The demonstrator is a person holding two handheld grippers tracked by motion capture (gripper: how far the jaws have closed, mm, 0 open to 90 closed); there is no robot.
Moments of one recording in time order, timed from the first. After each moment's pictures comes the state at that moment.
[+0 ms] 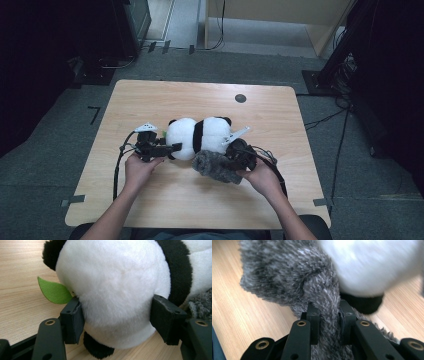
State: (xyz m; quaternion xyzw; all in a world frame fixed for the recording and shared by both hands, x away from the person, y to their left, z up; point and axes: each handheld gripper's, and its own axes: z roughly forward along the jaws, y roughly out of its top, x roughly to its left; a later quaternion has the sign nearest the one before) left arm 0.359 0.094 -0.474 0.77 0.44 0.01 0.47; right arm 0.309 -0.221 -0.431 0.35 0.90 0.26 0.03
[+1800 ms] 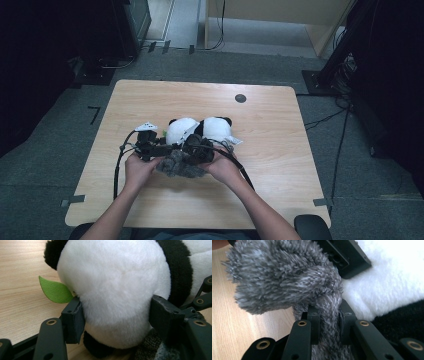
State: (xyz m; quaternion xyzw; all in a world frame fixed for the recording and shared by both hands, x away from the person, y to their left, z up) left arm 0.360 0.093 -0.471 0.77 0.45 0.01 0.46; right arm 0.339 -0.105 -0.438 0.24 0.93 0.27 0.04
